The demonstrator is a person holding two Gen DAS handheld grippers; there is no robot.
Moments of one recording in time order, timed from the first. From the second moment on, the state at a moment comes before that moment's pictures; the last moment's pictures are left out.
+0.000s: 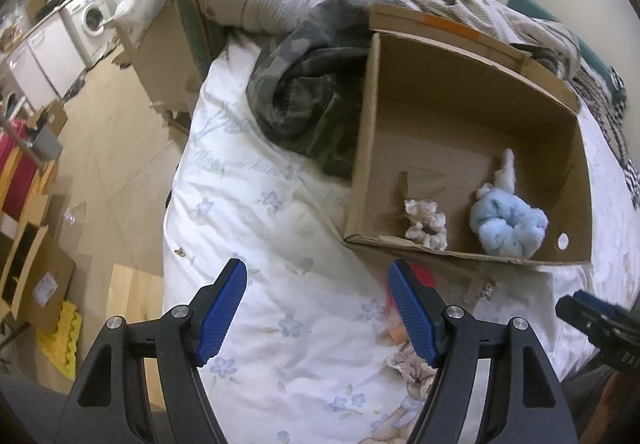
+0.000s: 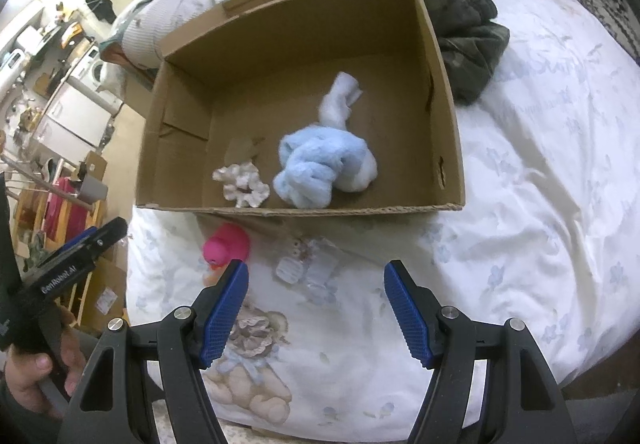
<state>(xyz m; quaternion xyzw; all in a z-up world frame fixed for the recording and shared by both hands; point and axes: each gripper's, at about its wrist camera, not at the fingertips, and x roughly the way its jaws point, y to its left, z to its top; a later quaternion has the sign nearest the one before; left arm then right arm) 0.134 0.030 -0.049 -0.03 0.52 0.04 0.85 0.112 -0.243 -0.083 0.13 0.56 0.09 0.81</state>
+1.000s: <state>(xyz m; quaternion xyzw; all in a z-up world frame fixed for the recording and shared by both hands) 0.182 -0.029 -0.141 -0.06 0.64 -0.07 0.76 0.136 -0.250 -0.126 0.20 0.62 0.08 0.75</state>
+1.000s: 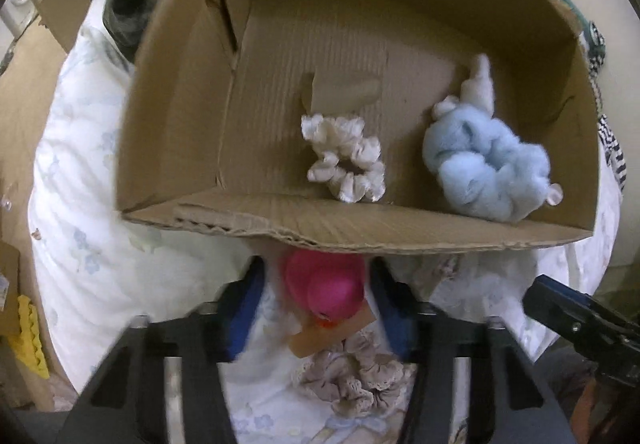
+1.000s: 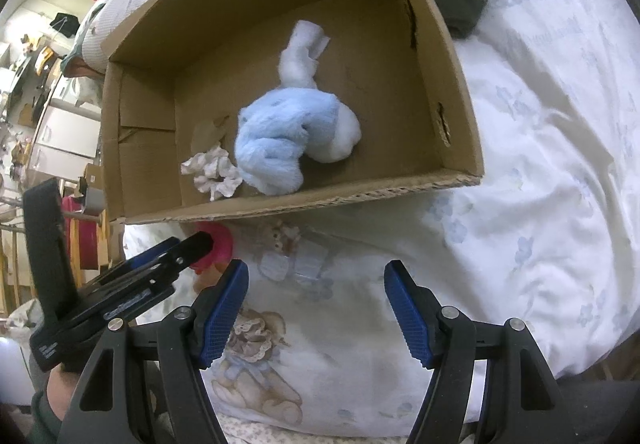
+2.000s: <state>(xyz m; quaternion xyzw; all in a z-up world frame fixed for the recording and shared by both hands) 0.156 0.007 -0.094 -0.02 0.60 -0.02 0.80 0.164 -0.166 -0.173 0.07 0.66 0.11 0.74</state>
